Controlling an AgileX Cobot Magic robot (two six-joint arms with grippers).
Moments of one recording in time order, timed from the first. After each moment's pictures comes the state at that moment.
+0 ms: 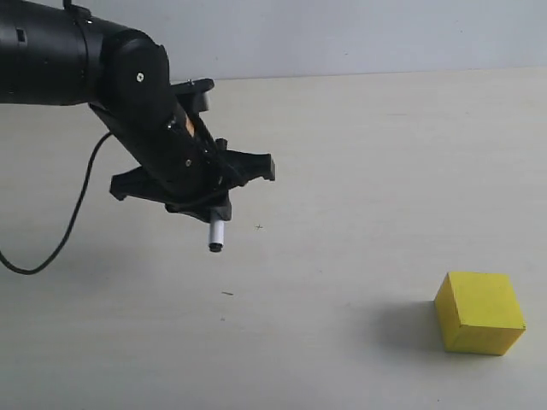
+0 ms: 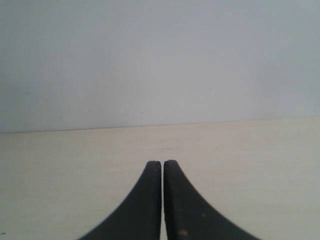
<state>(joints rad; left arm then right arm) -0.69 1.87 -1.21 -0.10 0.70 -0.57 -0.04 0.01 0.00 0.14 0.14 -0.06</state>
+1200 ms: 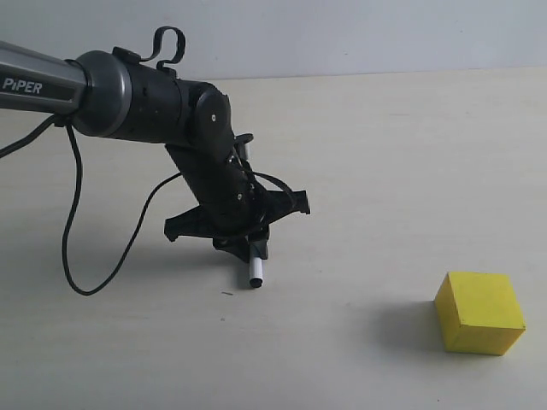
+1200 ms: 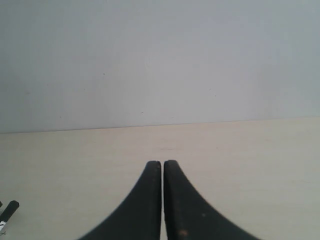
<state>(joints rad) -0.70 2.13 -1.36 -0.28 0.72 -0.52 -0.04 0.01 0.00 0.14 0.14 -0.06</state>
